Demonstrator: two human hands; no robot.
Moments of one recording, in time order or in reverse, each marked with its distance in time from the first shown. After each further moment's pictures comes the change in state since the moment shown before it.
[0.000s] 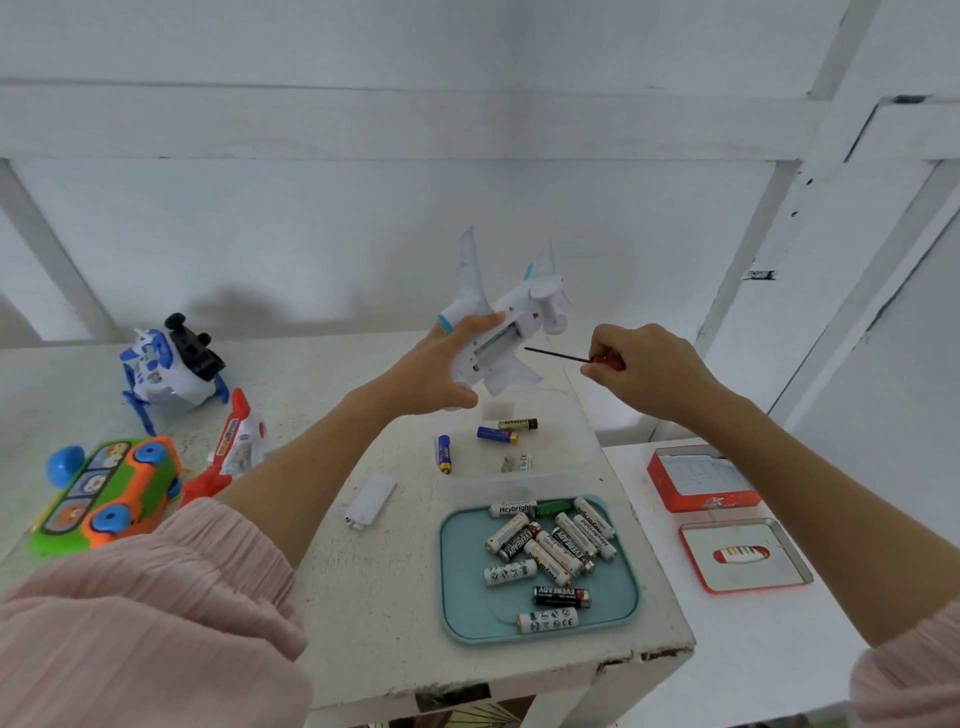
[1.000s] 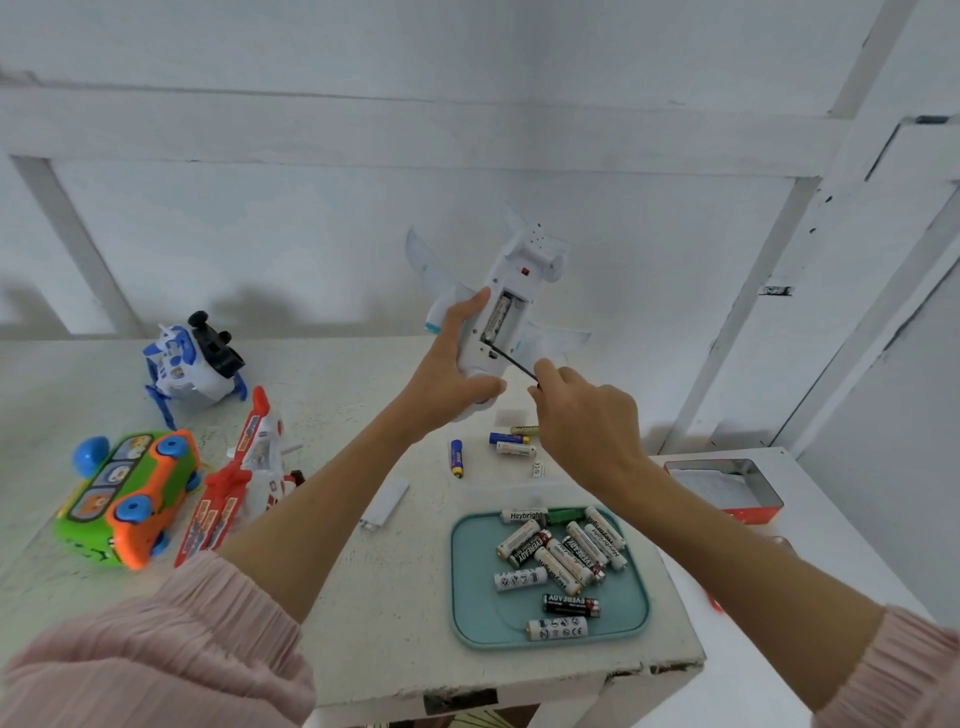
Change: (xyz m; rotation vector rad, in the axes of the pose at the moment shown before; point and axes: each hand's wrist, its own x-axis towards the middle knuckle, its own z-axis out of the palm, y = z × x) left_hand -0.024 0.023 0.007 -0.594 0.266 -0.001; right_hand -0.015 -0.073 0.050 -0.177 0.437 -0.118
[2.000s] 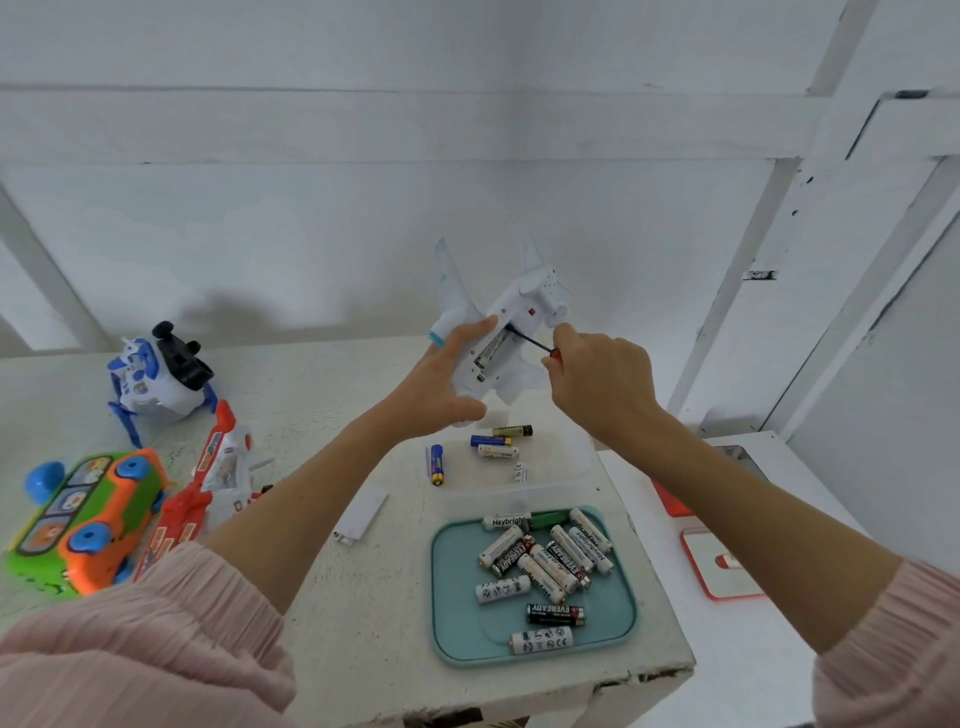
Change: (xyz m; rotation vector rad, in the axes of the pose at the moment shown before) left_hand 0.024 -0.030 0.005 0.395 -0.188 -0.008; right_hand 0.029 0.046 -0.005 -0.039 -0.247 0.102
